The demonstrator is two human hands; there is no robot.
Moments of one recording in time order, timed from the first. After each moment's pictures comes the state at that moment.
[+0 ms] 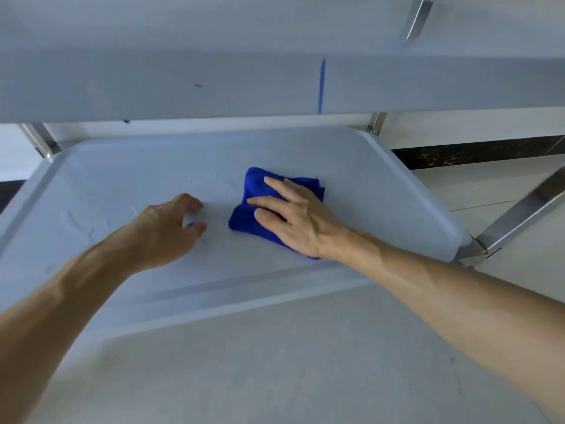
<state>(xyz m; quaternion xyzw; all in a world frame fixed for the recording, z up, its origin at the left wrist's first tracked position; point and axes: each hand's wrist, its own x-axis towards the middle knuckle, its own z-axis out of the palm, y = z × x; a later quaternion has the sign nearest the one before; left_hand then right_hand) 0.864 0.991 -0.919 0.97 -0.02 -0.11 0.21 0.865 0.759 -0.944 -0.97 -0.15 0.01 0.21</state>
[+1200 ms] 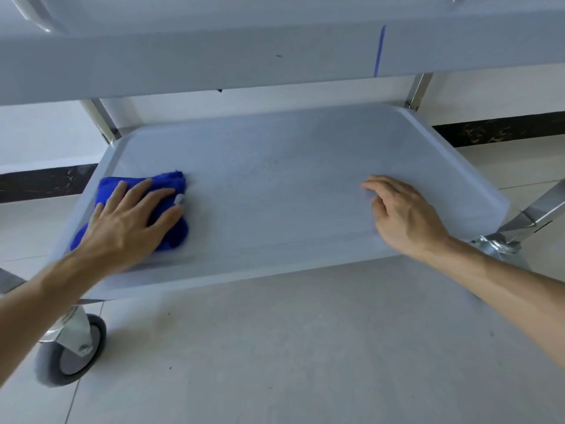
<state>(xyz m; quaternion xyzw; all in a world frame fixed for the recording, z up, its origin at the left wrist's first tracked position) 0.845 1.115 -0.945 1.00 -0.07 -0.02 0.06 0.811 0.704 -0.959 -0.98 -0.01 -0.13 0.17</state>
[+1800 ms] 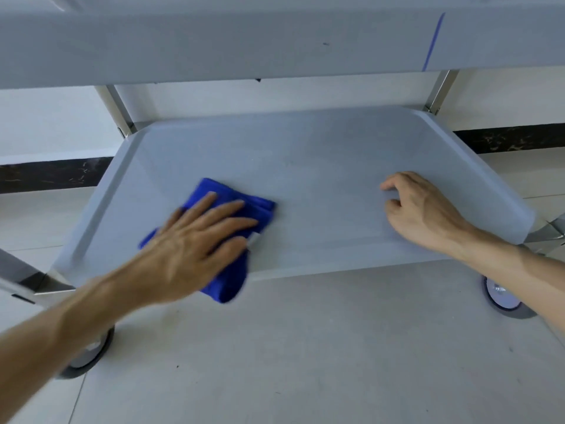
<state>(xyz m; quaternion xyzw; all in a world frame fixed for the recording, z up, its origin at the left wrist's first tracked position) 0.796 1.064 -0.934 0.96 -0.25 -0.03 0.10 0.831 0.709 -0.947 -0.98 0.02 -0.04 0.17</state>
